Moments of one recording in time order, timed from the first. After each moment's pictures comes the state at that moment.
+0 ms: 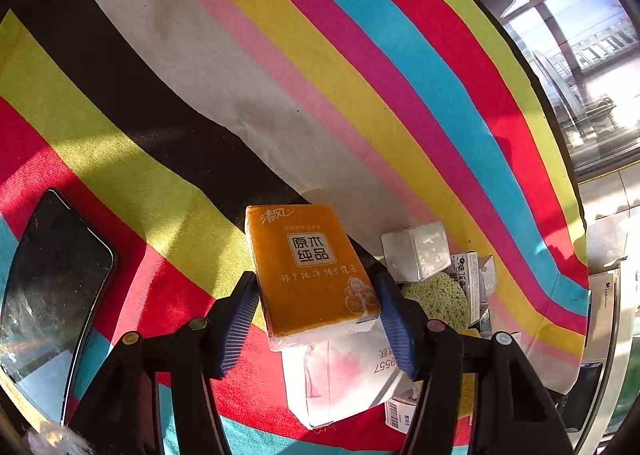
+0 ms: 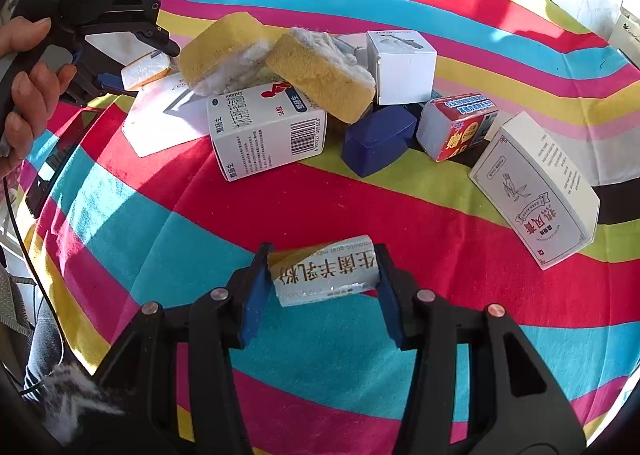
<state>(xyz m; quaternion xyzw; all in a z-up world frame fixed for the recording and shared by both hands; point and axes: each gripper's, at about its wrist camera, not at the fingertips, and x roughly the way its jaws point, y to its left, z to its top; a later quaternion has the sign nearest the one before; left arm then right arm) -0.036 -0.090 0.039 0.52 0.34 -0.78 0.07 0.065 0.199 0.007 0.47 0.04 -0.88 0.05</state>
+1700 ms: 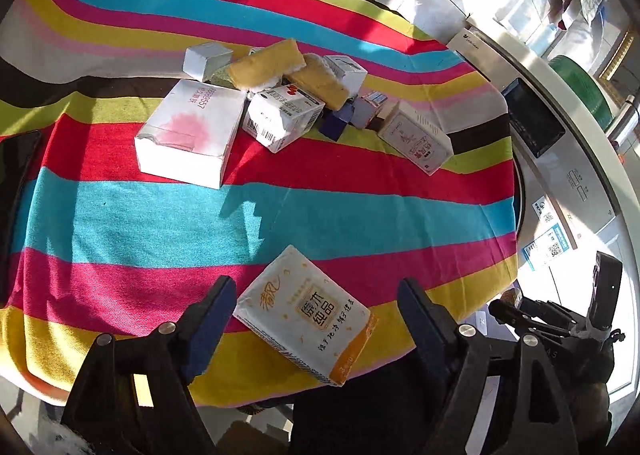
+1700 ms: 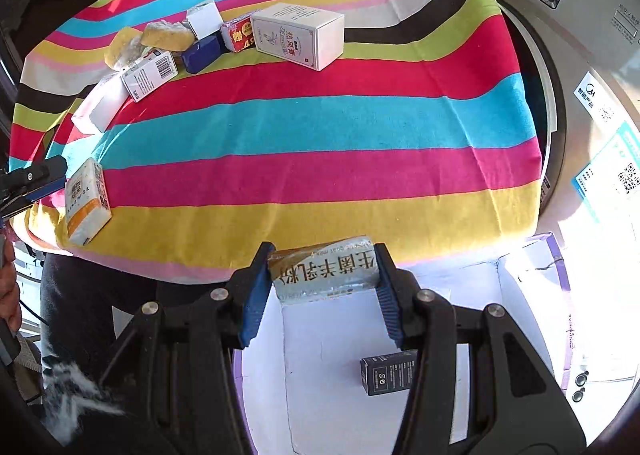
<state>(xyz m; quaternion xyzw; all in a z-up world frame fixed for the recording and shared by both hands) 0.149 0.045 0.043 0.47 0.08 -0.85 -0.22 0.233 0.301 0.031 0.50 -0.08 -0.85 -0.13</state>
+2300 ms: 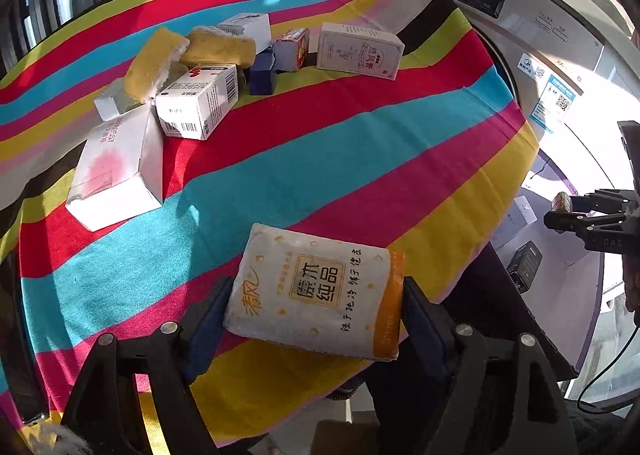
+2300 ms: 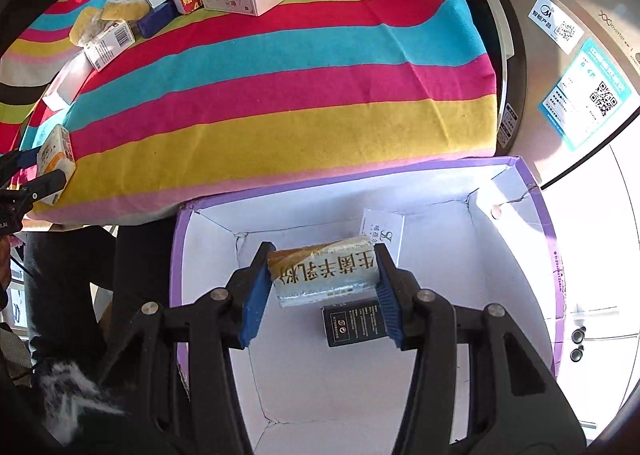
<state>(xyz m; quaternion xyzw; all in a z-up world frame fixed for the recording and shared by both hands) 0.152 0.075 0.011 0.47 -0.12 -0.82 -0.30 0.278 0.327 0.008 0.54 -0.10 -0.82 -0.16</state>
